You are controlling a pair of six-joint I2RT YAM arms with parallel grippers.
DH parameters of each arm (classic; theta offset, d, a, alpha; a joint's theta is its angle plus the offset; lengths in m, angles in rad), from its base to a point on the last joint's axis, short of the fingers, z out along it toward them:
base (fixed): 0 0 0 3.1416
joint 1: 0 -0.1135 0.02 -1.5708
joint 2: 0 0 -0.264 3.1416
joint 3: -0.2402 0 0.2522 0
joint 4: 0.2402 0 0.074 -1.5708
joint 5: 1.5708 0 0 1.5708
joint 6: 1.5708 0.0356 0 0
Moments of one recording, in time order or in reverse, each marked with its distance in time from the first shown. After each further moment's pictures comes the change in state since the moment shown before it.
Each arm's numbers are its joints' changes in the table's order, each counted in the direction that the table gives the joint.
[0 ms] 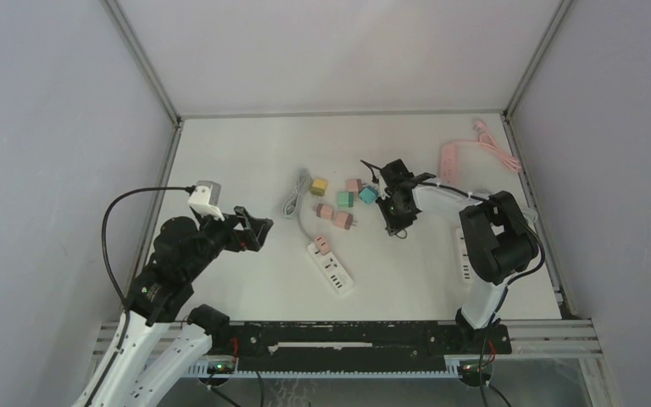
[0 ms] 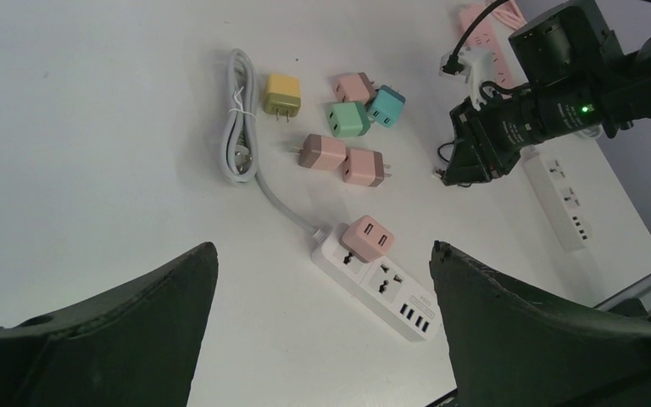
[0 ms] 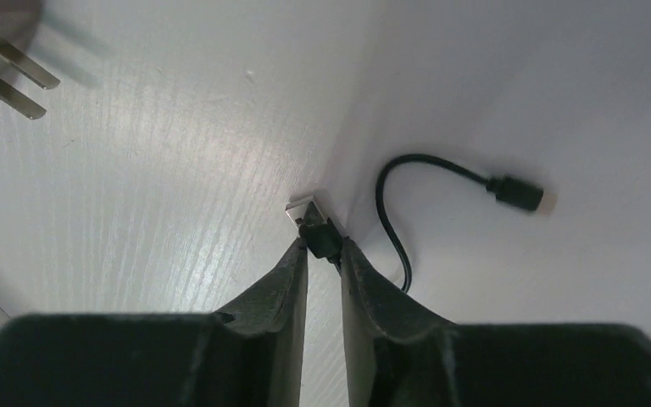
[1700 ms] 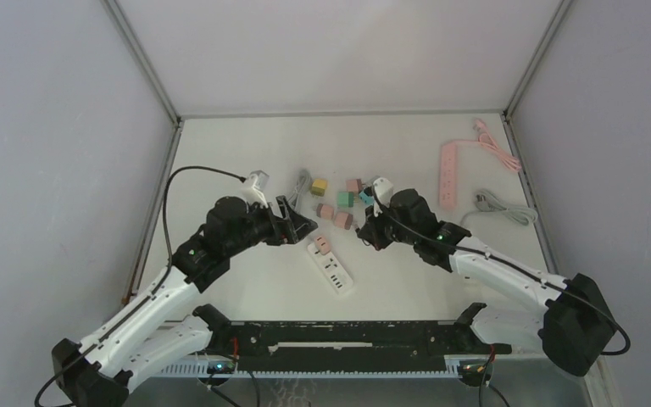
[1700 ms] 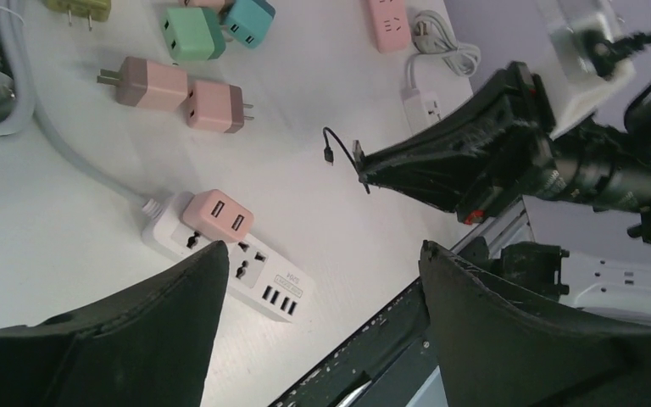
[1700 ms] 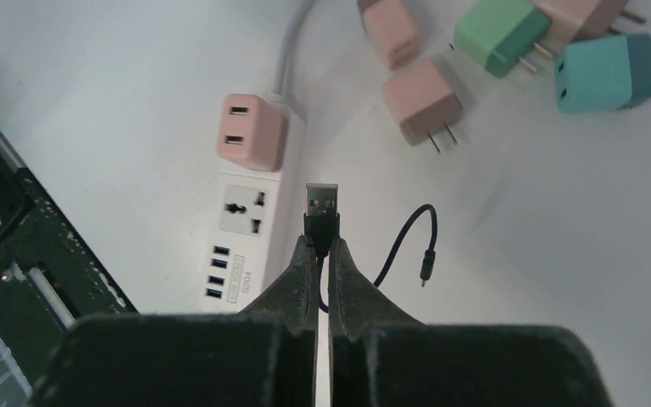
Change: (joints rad) left arm 0.187 -0.295 0.058 -0.257 0.137 -0.311; right arm -0.259 0.606 0.376 -0.427 -0.116 0.122
